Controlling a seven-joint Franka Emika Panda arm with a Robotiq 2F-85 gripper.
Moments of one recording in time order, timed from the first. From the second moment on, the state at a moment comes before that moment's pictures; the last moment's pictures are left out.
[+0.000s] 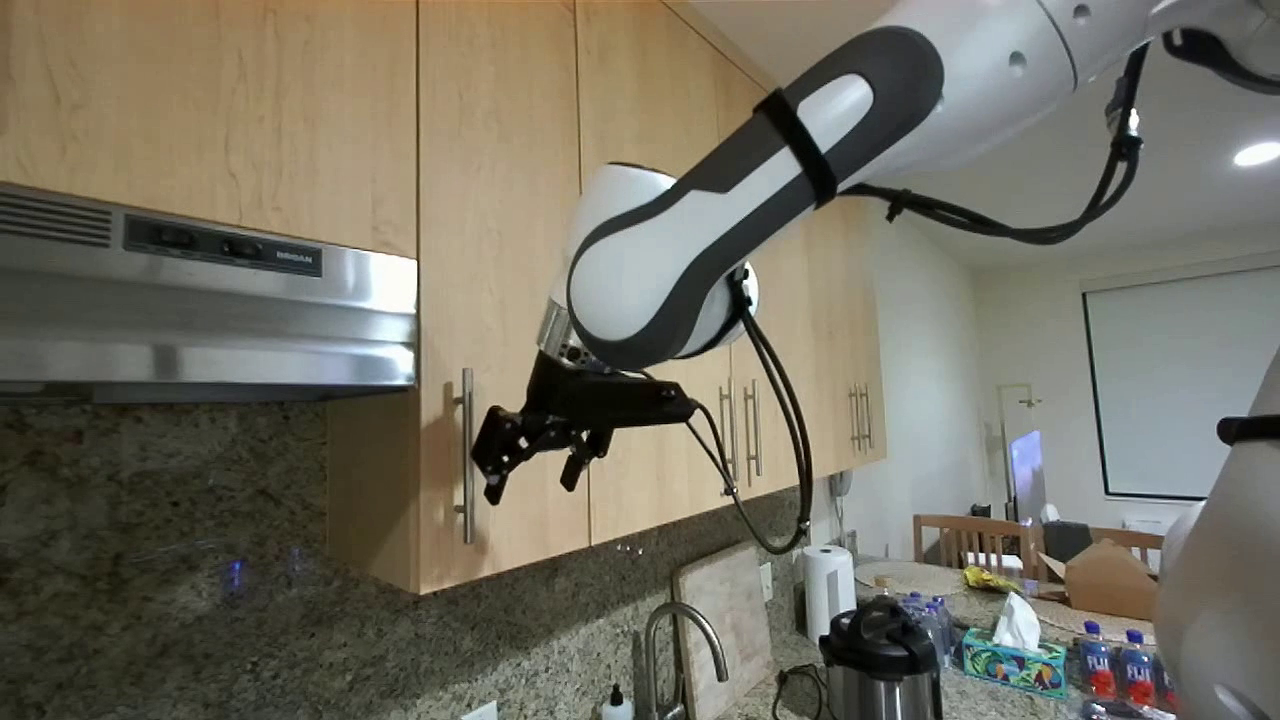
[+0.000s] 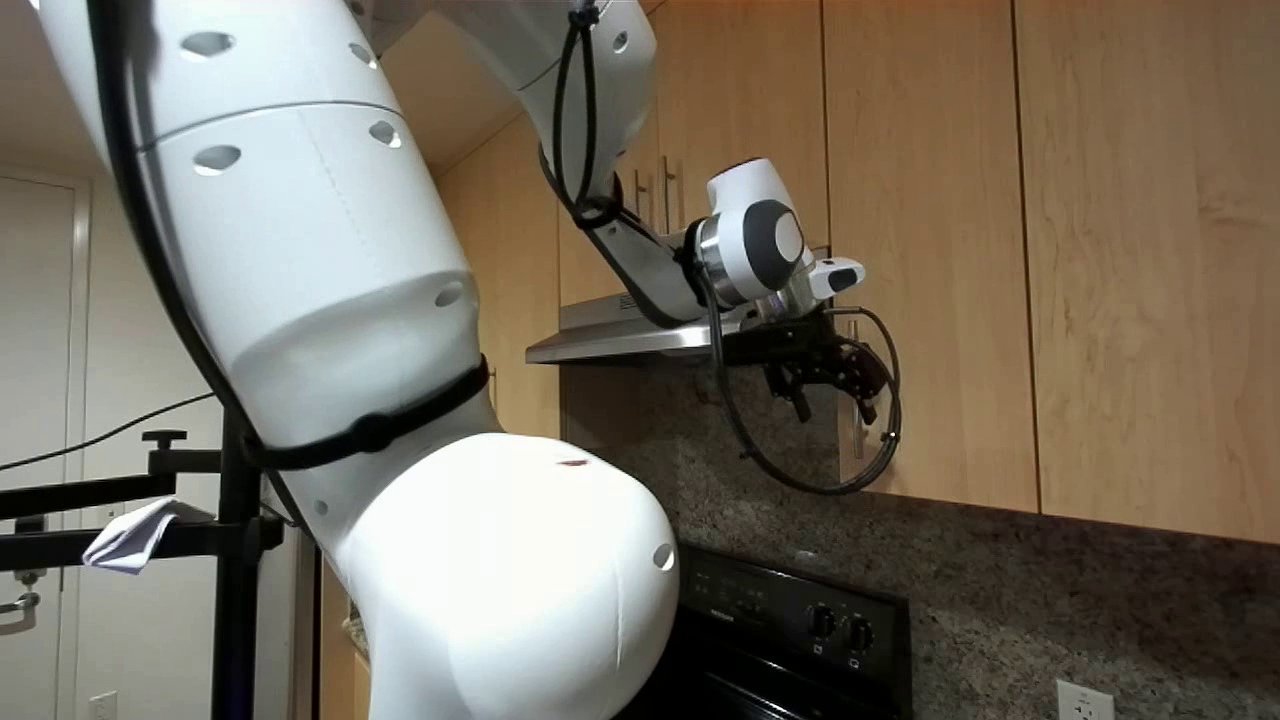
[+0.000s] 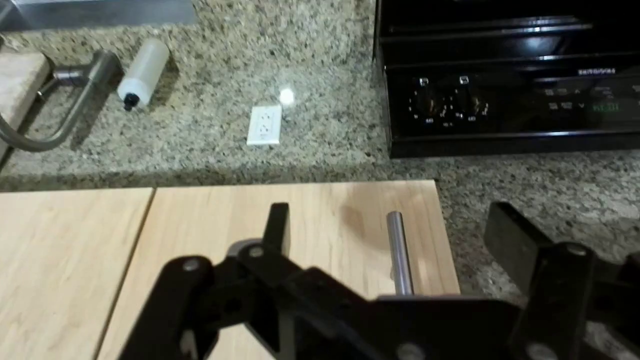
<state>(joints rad) 0.05 -0.44 0.22 -2.49 -0.09 2.64 0.30</state>
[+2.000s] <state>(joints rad) -0.20 -0.17 0.43 -2.48 -0.14 3.39 0.30</state>
